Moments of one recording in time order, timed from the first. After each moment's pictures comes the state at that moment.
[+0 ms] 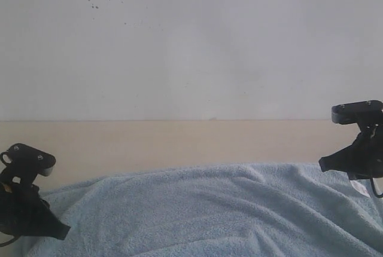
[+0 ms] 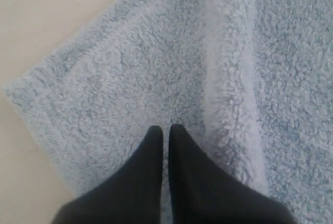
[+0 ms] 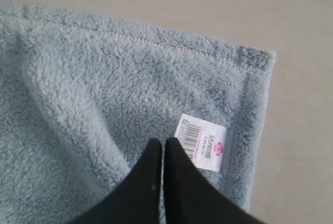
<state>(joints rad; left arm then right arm) -0.15 1.80 -0.72 -0.18 -0.01 0.43 0.02 1.90 -1.12 -0.09 0.34 -0.03</state>
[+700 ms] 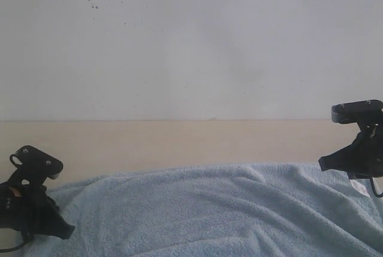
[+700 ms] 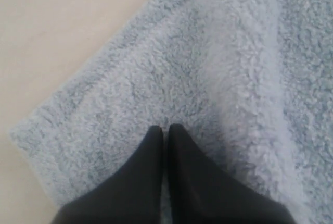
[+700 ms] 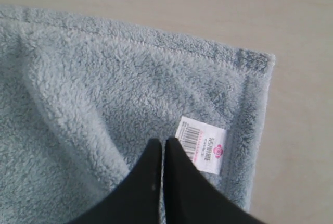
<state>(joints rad) -0.15 1.92 -0.72 -0.18 -0.23 0.52 0.02 1.90 -1.12 -0.09 0.33 -0.03</state>
